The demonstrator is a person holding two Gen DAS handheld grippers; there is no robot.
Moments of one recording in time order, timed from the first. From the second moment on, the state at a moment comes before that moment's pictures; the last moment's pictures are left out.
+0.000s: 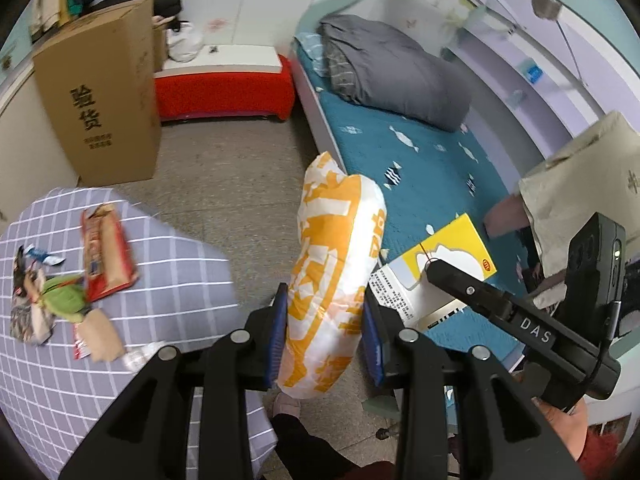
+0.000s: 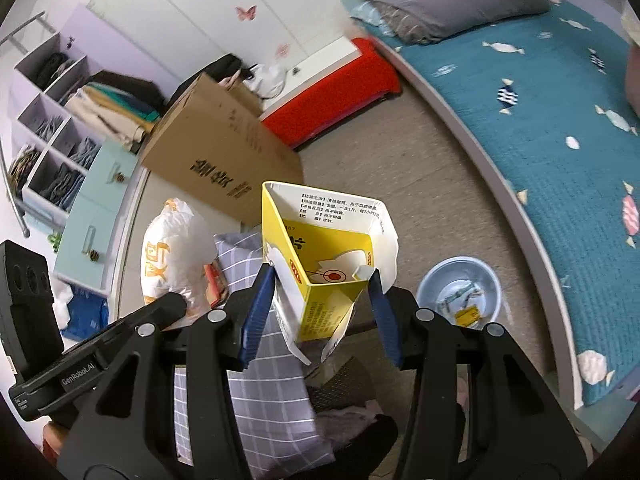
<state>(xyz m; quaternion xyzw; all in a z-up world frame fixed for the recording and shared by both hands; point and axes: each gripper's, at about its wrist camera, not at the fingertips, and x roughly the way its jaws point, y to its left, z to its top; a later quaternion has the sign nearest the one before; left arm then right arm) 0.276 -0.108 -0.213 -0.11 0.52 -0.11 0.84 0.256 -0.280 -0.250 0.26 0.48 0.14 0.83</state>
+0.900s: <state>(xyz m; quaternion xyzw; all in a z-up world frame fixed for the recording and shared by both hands) 0.308 -0.184 -0.228 -0.07 0.52 -0.14 0.84 0.276 -0.337 -0.256 0.23 0.47 0.11 0.84</state>
